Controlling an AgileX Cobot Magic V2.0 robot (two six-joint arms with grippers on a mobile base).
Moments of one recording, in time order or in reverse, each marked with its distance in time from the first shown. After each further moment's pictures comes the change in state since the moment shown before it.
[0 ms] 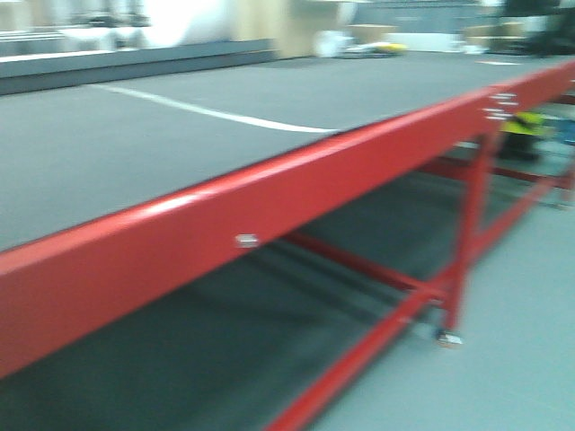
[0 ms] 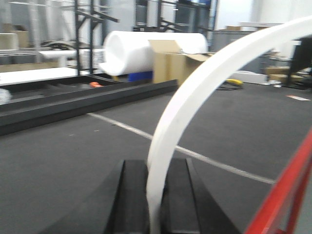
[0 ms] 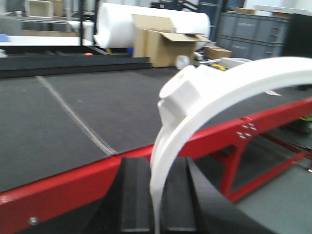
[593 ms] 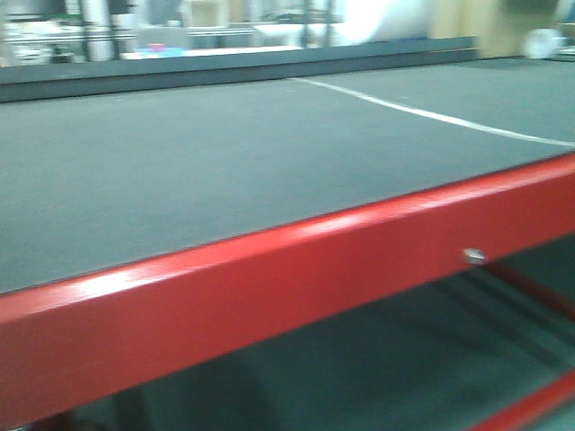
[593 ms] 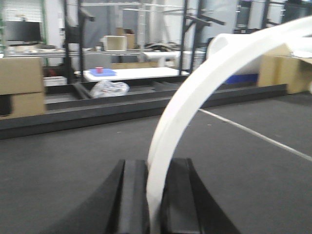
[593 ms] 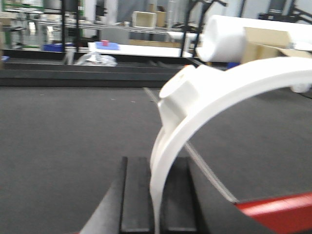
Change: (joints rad) left arm 0.000 0.000 0.000 0.000 0.000 0.000; right arm 0.000 0.000 0.000 0.000 0.000 0.000
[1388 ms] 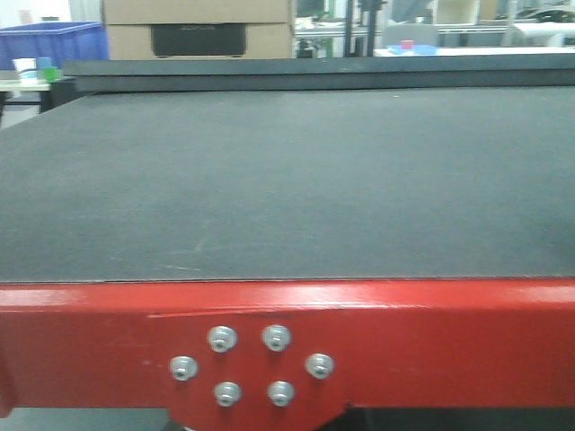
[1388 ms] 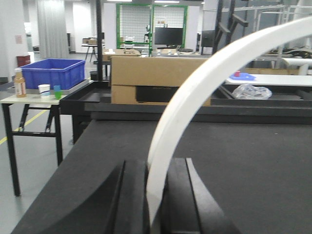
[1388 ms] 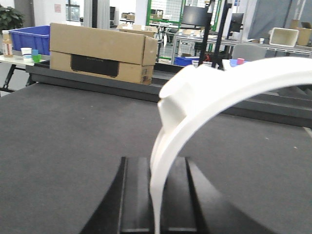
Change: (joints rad) left arm 0.000 0.000 0.000 0.000 0.000 0.000; right arm 0.000 0.002 0.000 0.000 0.000 0.000
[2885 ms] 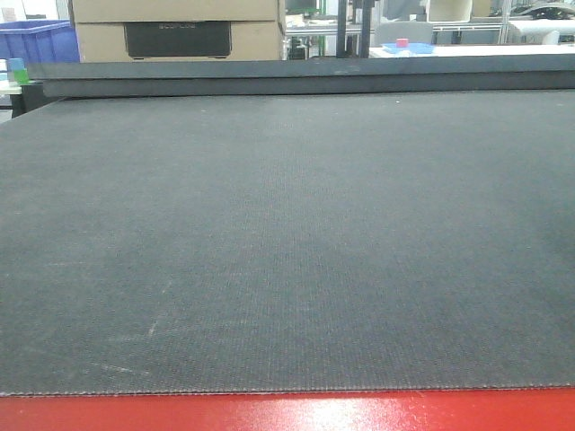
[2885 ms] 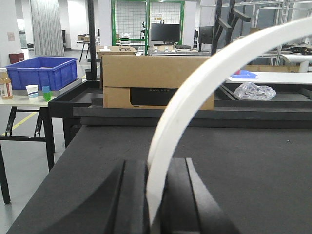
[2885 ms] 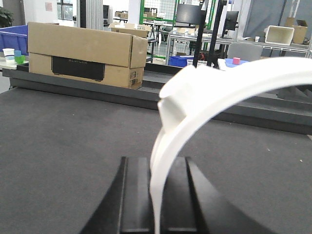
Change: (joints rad) left arm 0.000 0.008 0.002 0.000 0.000 0.000; right arm 0.000 0.000 0.000 0.000 -0.001 0.000
